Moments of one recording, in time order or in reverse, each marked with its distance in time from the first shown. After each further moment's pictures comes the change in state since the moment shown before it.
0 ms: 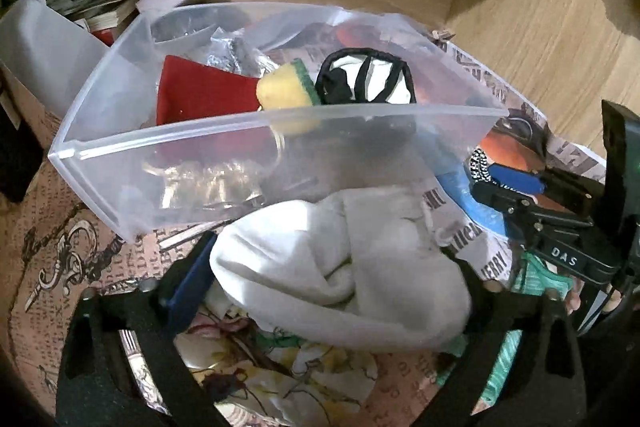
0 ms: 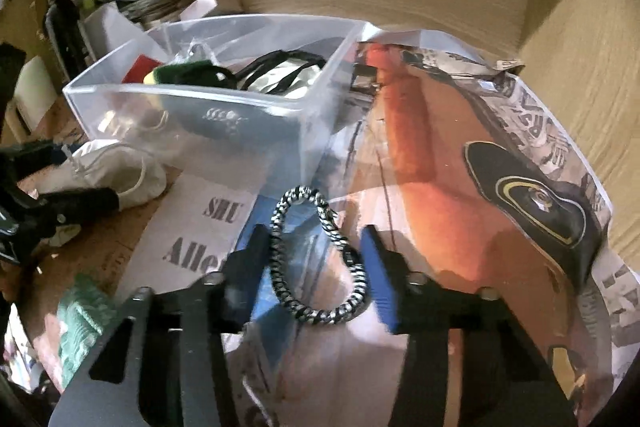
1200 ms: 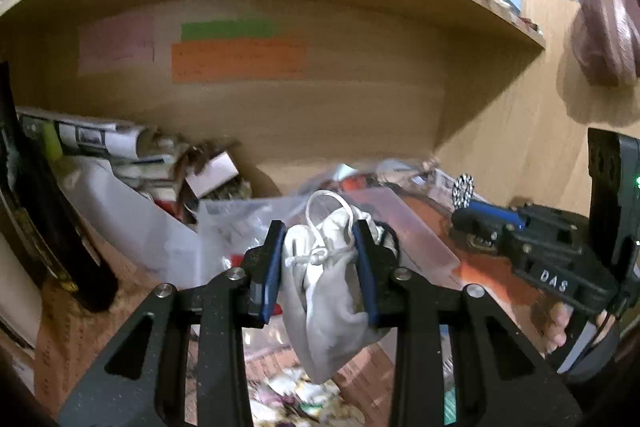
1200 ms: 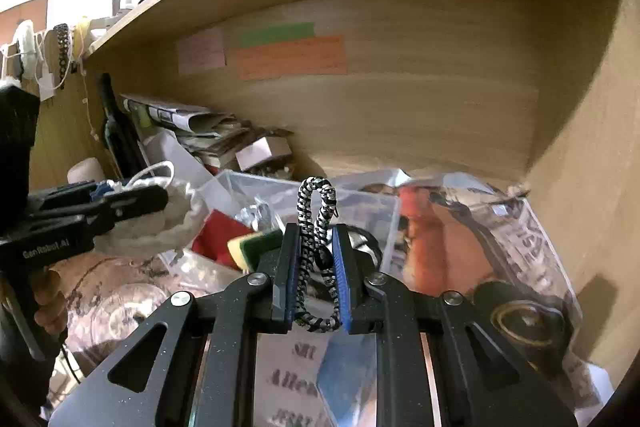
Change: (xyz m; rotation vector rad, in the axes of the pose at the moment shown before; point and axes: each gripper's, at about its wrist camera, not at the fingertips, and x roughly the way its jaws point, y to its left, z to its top) left arm -0.111 -0.005 0.064 0.058 -0.412 0.083; right arm -0.069 0.036 0.071 -0.031 -0.356 0.110
